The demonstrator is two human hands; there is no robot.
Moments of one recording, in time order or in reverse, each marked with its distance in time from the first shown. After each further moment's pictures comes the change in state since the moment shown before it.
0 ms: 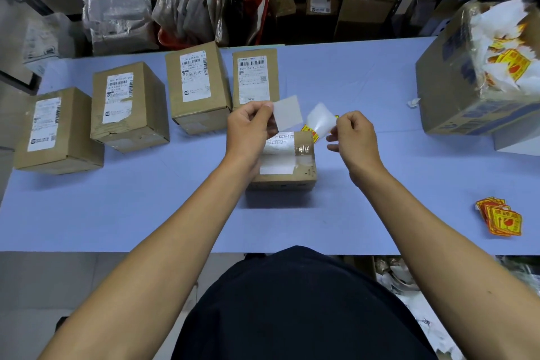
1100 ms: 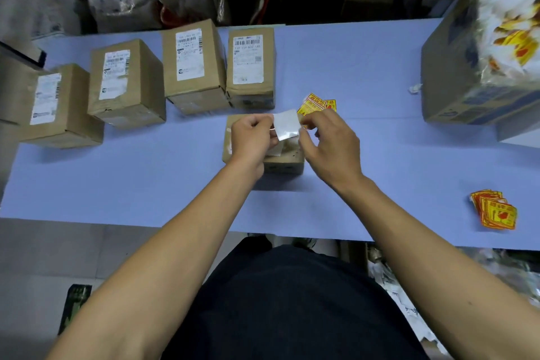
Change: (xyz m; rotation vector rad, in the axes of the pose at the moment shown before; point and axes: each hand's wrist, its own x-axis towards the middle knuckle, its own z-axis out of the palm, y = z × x) left_hand -0.023 -0.041 0.026 0.128 0.196 -0.232; right_hand -0.034 0.021 -0.009 -0.576 -0.070 -0.635
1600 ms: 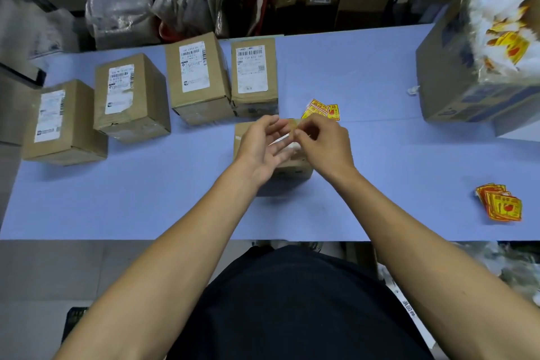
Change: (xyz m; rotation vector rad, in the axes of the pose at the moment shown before) left_hand -0.004 0.016 -0.024 -0.315 -0.280 -0.311; right_hand 0.011 -0.030 0.015 0.246 -0.072 0.337
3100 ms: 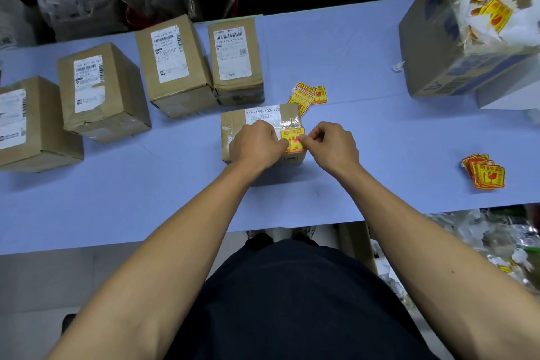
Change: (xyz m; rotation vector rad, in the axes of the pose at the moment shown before) left_hand 0.031 -0.026 -0.014 1.544 0.172 0.521; right_hand -0.005 0.054 0.003 -0.231 -0.063 0.256
